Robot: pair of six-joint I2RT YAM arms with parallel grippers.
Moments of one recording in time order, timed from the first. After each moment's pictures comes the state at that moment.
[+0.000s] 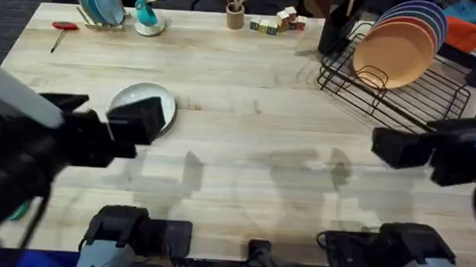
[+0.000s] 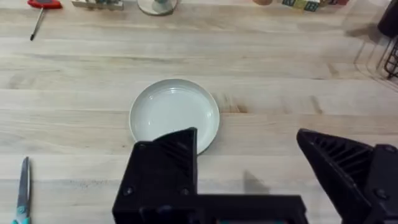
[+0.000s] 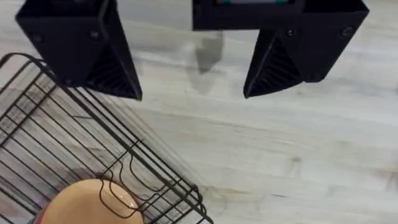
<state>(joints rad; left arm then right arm) -0.01 0.44 0.94 -1.07 0.02 -0.06 0.00 0.49 0.85 -1.05 -0.10 -0.08</state>
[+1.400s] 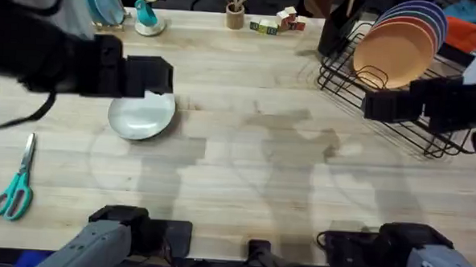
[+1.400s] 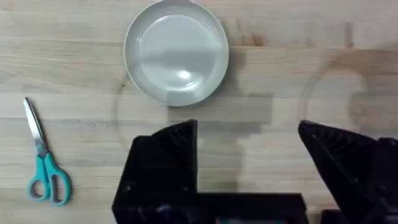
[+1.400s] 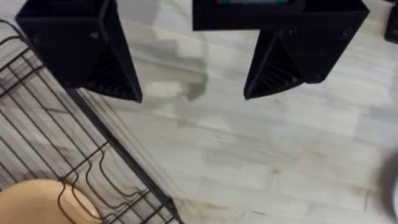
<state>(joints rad) -0.01 1.05 1.32 -1.35 0.01 -0.06 0.00 0.90 1.09 -1.10 -0.21 -0.10</state>
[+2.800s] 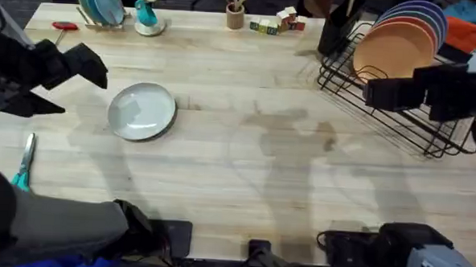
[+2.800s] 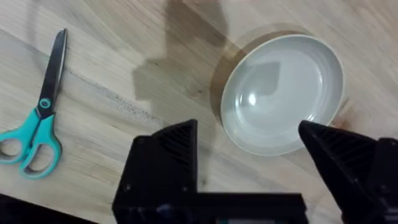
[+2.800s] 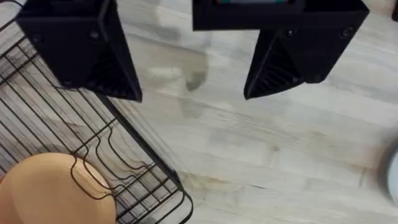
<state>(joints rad) 0.63 1.54 1.32 -1.15 0.16 -0.06 0.00 0.91 1.09 -1.01 -0.21 -0.10</state>
